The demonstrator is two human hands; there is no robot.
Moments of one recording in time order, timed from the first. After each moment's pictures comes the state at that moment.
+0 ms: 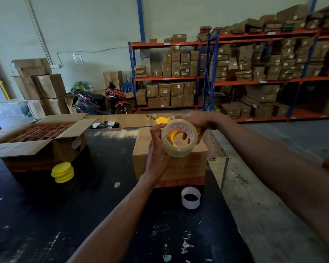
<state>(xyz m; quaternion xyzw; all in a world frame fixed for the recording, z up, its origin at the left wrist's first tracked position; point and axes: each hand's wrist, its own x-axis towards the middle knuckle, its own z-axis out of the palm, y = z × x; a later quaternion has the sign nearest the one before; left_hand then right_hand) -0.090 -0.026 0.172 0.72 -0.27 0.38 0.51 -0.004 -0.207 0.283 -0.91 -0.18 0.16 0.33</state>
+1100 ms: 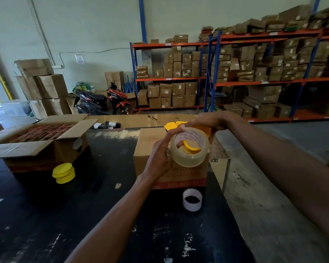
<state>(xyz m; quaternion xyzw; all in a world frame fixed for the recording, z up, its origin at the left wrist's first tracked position) -0.090 -0.019 0.176 0.77 -0.33 0.28 0.46 0.007 -0.225 0.288 -0.92 -0.12 0.21 0.30</state>
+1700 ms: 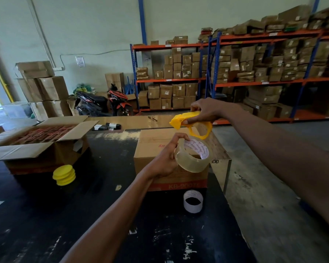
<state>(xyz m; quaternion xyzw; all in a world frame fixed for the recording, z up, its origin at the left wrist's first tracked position) -0.069 -0.022 0.176 0.81 -0.34 0.07 0.46 0.036 -0.230 0.311 -0.98 -0.20 -0.02 0.05</state>
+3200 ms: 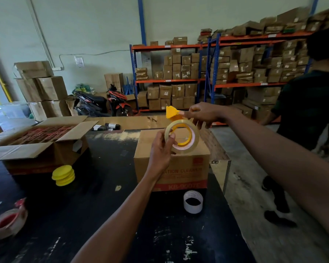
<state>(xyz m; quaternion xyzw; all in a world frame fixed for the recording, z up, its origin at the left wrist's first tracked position) -0.073 -0.030 0.175 0.72 -0.13 0.22 0.65 0.017 -0.220 0.302 -0.94 -0.19 0.05 0.27</state>
